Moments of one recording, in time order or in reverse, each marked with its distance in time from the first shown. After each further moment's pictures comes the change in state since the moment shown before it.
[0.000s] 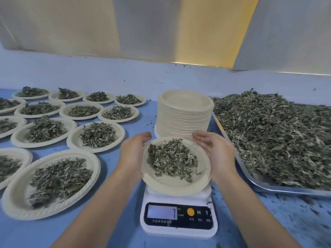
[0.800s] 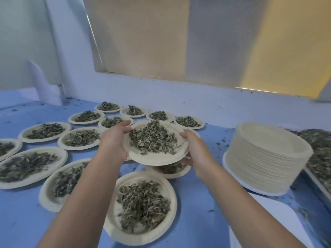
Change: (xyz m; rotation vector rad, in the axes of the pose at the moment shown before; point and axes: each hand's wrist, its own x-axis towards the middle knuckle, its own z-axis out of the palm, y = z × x) left_hand 0.085 0.114 -0.189 -0.244 0.239 0.098; right_hand -0.008 0.026 0.227 -0.366 -0.462 0.266
